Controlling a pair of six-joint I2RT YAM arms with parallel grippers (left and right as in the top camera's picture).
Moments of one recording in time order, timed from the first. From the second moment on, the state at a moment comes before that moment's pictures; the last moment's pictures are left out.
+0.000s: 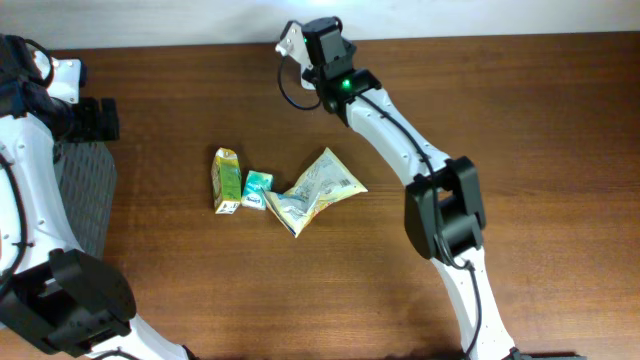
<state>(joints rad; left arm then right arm) 0.39 1.89 1.91 -1.11 0.08 0.32 0.46 2.44 2.22 -0.35 0.31 -0.74</state>
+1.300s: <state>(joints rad) 0.39 1.89 1.91 -1.11 0.08 0.32 -0.52 2.00 1.35 -0.72 -0.52 0.25</state>
